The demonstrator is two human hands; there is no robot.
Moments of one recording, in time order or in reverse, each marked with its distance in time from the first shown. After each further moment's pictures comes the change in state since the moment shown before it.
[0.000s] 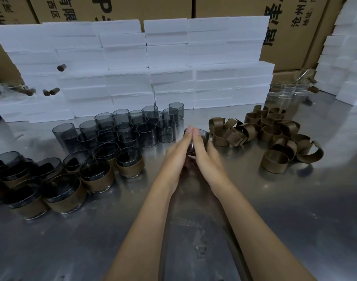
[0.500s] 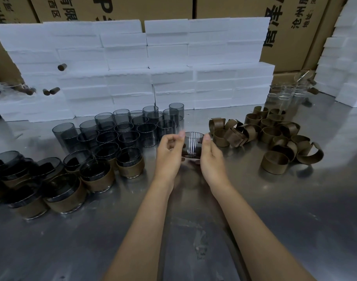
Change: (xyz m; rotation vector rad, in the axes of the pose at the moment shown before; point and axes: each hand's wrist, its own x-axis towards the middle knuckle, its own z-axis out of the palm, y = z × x) left_hand 0.007 -0.006 -0.007 0.063 0.279 0.178; right_hand 0.006 0.010 0.002 -0.029 0.149 -0.086
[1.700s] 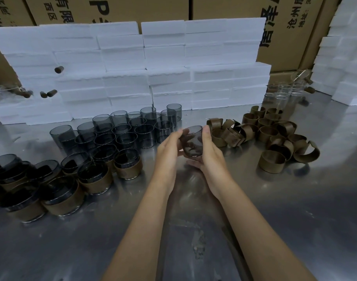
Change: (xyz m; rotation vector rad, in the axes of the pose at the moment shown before) left_hand -0.004 0.011 0.004 -0.136 -0.110 -0.073; right_hand -0.003 -0.016 -0.008 0.297 -0.119 0.192
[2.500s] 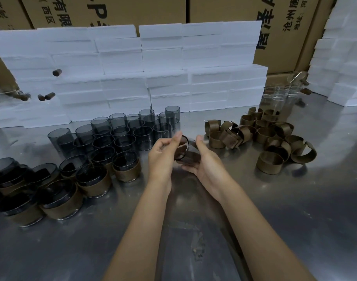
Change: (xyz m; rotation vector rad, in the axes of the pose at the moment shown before) left_hand -0.003 0.000 -0.004 -0.071 0.125 0.016; right_hand -0.010 -0.014 0.004 0.169 -0.131 0.157
